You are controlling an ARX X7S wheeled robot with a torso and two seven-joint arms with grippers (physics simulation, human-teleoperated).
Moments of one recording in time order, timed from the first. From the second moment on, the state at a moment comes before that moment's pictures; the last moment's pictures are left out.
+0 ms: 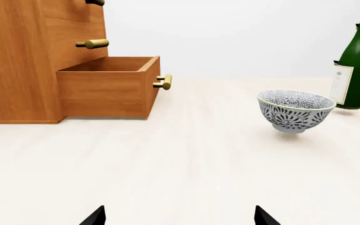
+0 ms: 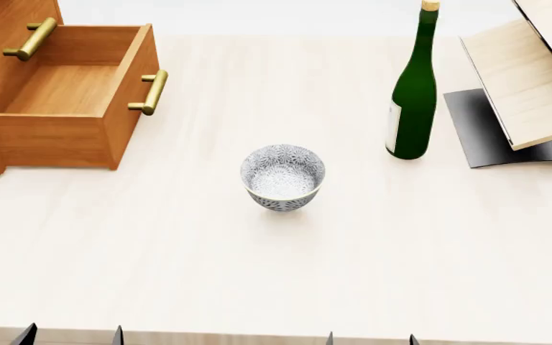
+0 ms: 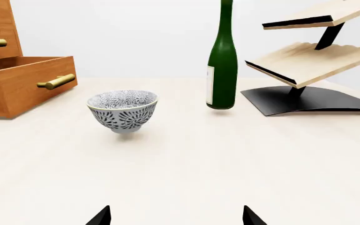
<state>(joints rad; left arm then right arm) 0.00 0.00 0.00 0.00 0.00 0.00 0.00 0.00 0.00 0.00 0.00 0.00 0.00 0.00</state>
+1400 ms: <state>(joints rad) 0.10 -0.13 0.20 0.82 0.20 -0.52 -0.14 -0.03 0.14 -0.13 -0.71 -0.07 0.47 0.13</state>
